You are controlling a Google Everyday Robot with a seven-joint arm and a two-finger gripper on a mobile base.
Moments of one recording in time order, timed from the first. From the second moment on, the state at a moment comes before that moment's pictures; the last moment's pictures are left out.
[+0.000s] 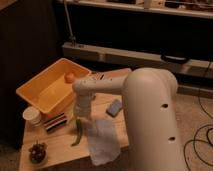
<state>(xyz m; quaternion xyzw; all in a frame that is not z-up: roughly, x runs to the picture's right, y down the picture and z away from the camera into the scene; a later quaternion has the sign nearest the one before) -0.148 0.195 0.814 -0.44 0.23 0.58 0.64</state>
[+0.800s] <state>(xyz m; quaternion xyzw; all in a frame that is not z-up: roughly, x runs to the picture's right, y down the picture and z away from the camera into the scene) -0.148 0.190 0.808 -0.42 0.23 0.58 0.66</state>
